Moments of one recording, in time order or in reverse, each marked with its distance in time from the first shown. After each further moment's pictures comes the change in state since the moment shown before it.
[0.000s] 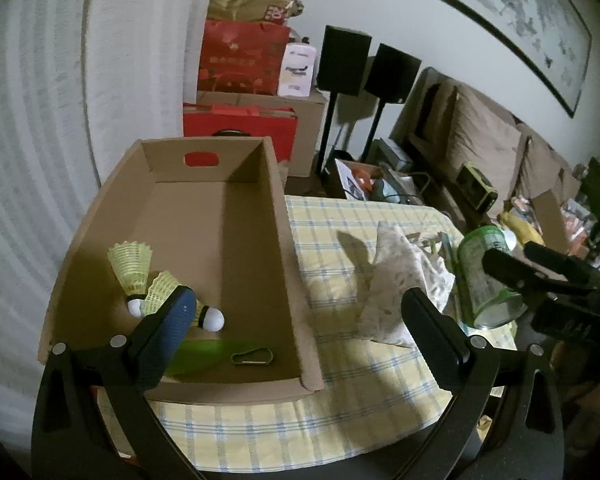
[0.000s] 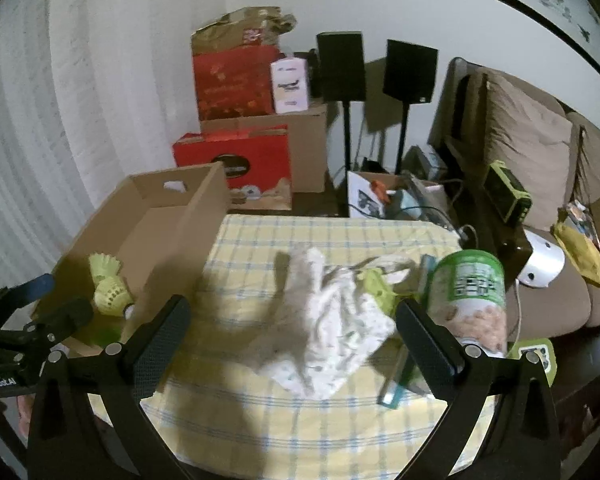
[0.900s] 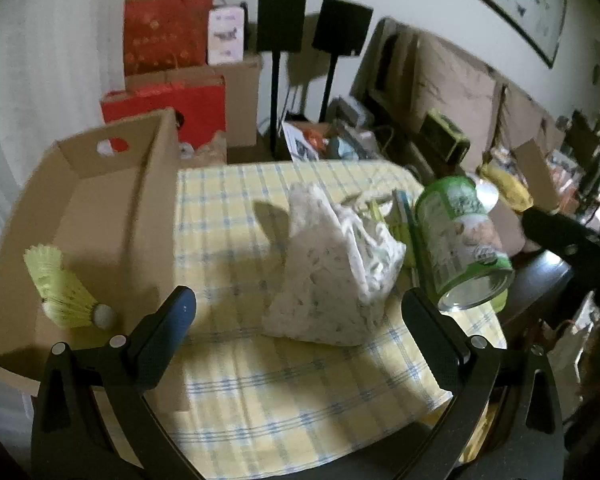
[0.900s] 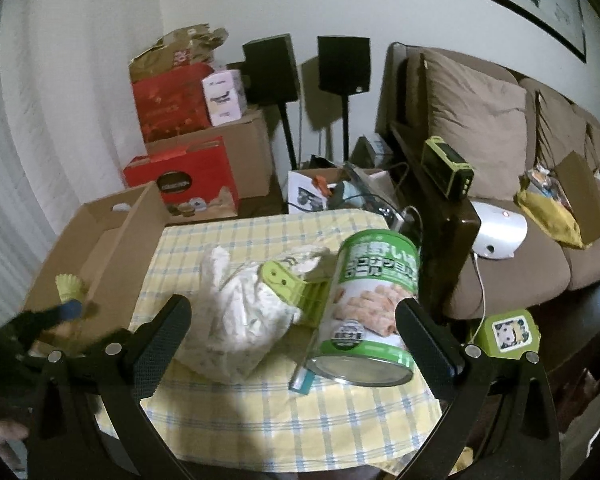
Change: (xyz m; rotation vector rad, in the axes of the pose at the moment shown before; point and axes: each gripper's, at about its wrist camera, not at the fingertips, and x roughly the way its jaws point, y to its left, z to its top) left arm 0.066 -0.111 -0.014 0.118 0.130 -0.053; right arm -0.030 -0.094 -0.015 0.131 -0.014 -0.083
